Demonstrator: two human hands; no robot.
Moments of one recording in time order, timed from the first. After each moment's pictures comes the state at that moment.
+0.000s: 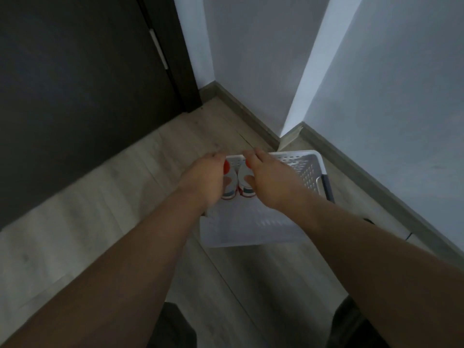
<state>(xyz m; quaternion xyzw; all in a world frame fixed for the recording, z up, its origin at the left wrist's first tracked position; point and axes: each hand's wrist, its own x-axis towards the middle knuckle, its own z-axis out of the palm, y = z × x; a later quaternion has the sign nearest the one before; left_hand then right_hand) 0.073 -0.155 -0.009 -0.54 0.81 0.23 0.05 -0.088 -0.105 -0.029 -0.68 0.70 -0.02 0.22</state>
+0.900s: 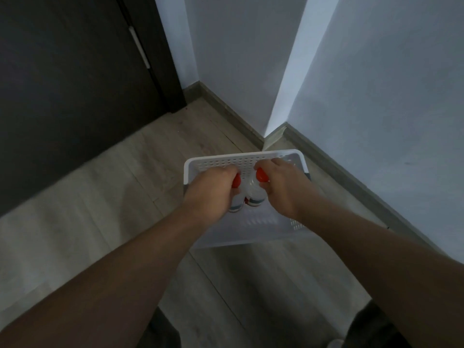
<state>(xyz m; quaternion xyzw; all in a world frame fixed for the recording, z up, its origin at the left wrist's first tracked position) 0.047 -0.122 -0.026 -0.46 0.86 0.22 -0.01 -0.130 -0.061 -0.019 -0.67 0.71 -0.08 0.20</state>
